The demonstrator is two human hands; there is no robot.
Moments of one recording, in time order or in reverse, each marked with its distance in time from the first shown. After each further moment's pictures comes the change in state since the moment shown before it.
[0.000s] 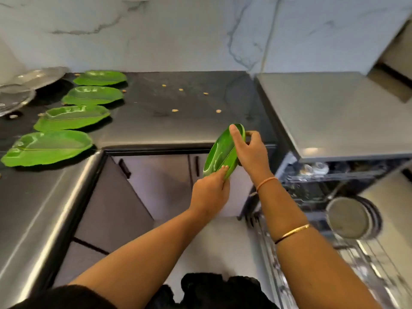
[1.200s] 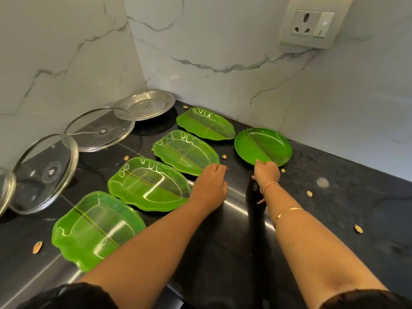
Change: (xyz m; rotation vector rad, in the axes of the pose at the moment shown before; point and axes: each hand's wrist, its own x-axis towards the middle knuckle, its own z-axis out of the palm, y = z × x) left_hand 0.307 -0.389 -0.079 0.240 -0.033 -0.511; right_hand 0.366 -0.077 0.464 -0.137 -0.394 0.180
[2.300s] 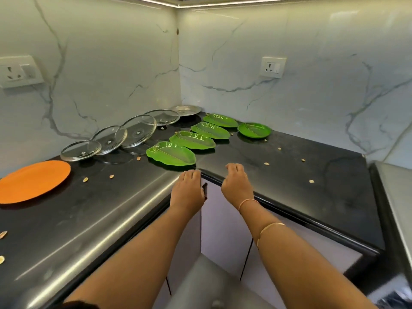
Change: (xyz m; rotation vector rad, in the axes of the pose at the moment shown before) left_hand -0.425 0.064 -0.102 0.162 0.226 -0.149; right_hand -0.461 0.119 -0.112 -0.519 -0.110 -0.857
